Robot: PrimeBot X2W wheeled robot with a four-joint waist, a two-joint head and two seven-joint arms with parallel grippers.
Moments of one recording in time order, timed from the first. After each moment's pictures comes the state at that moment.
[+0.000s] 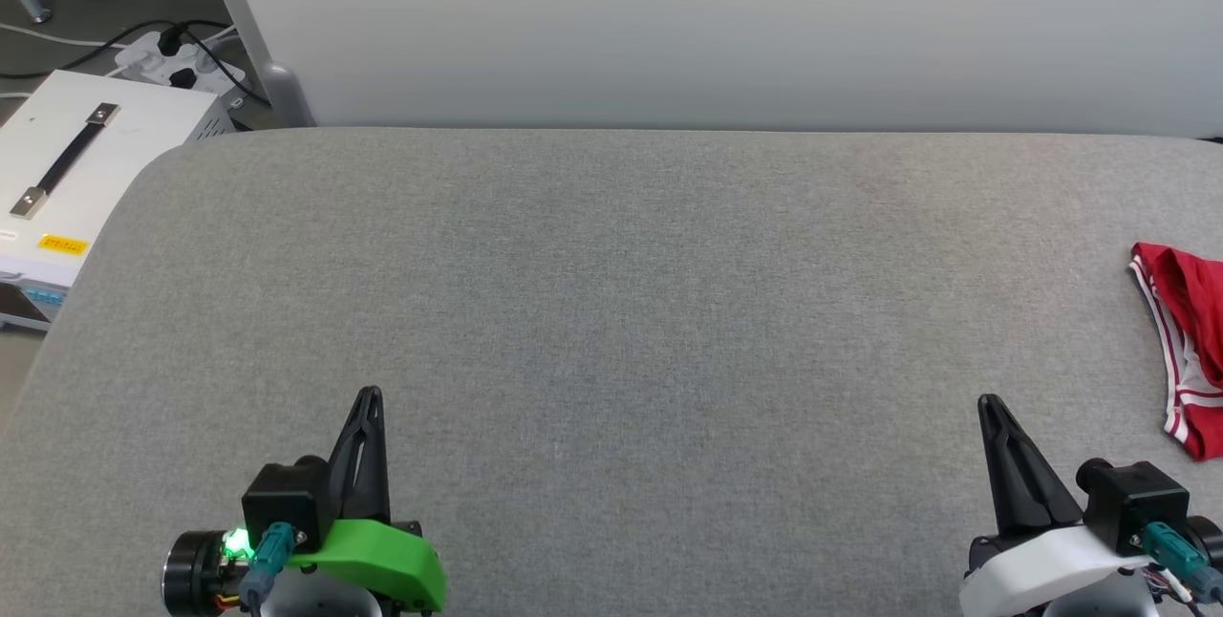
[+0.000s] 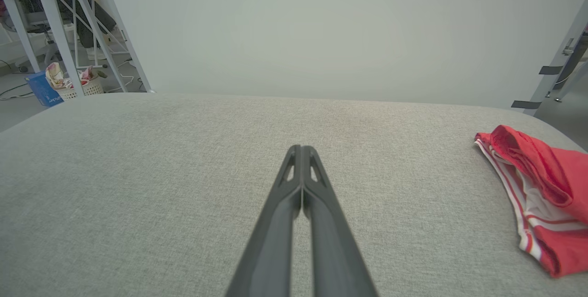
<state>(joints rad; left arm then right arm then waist) 0.04 0.06 -0.02 0.05 -0.08 -0.03 -0.16 0.09 -0.07 -0.01 0.02 0.12 0.13 -0.16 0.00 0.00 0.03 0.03</state>
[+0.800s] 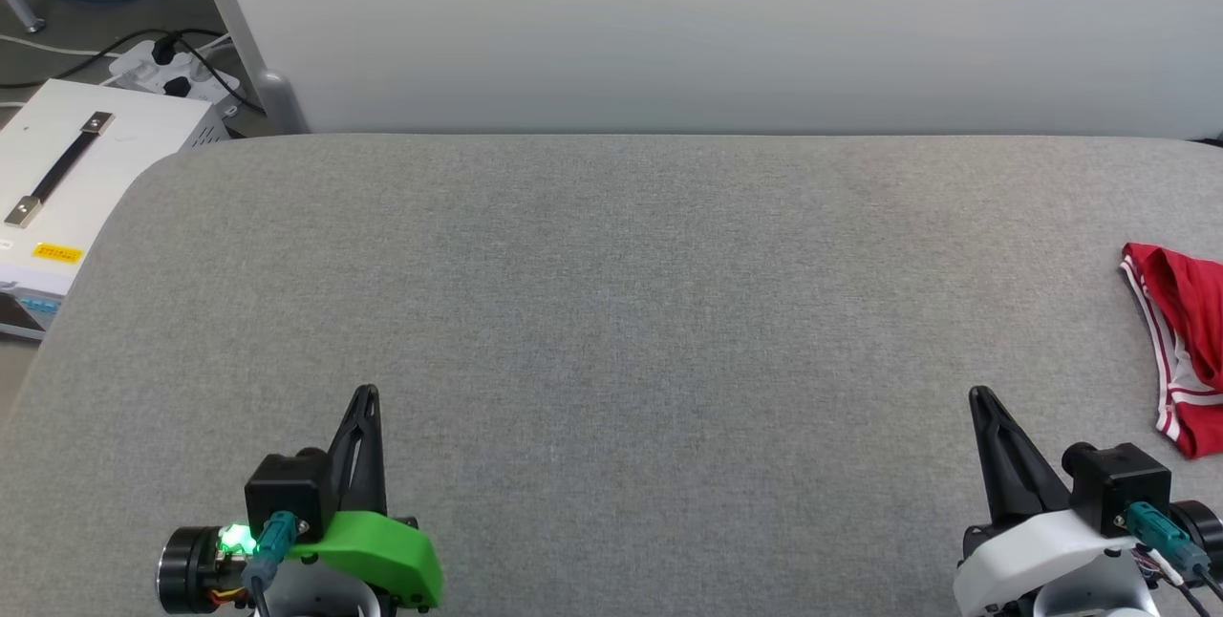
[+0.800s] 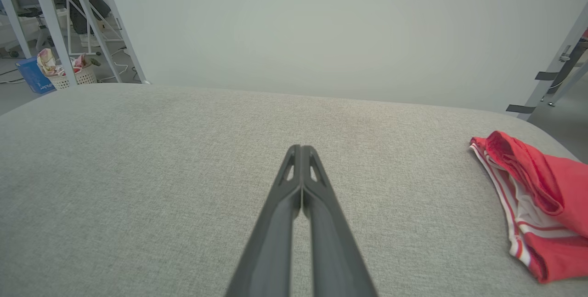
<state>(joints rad) 0.04 0.06 -0.02 0.03 -0.05 -0.02 -0.11 0.07 -0.06 -0.01 0.01 0.08 0.13 -0.11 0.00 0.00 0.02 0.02</state>
